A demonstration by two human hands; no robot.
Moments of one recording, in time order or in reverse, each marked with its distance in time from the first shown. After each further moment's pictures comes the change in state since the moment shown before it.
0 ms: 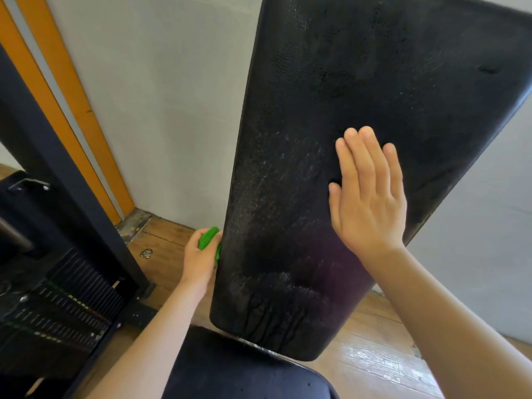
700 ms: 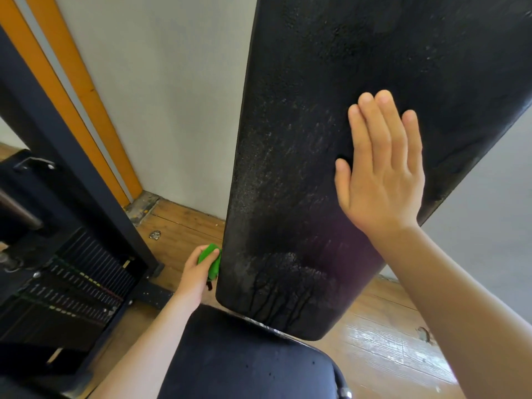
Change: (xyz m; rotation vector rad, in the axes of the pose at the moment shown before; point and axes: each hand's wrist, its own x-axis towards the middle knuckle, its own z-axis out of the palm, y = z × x) left_hand 0.000 -0.089 -0.050 -0.028 -0.047 -0.221; right_hand 0.001 -0.001 0.000 -0.049 0.005 0.007
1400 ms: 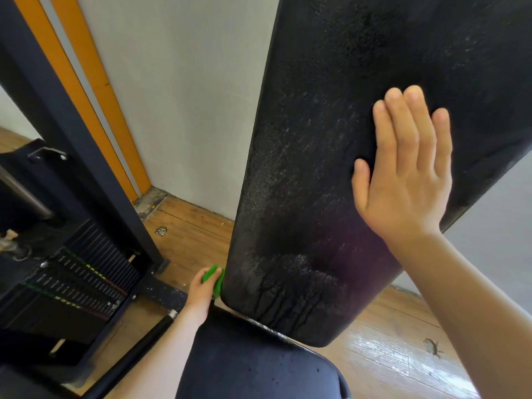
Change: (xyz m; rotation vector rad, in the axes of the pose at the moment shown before) left_hand 0.010 -0.057 -0.012 -0.038 0.115 -0.148; right_hand -0.003 0.000 0.003 0.041 0.022 0.009
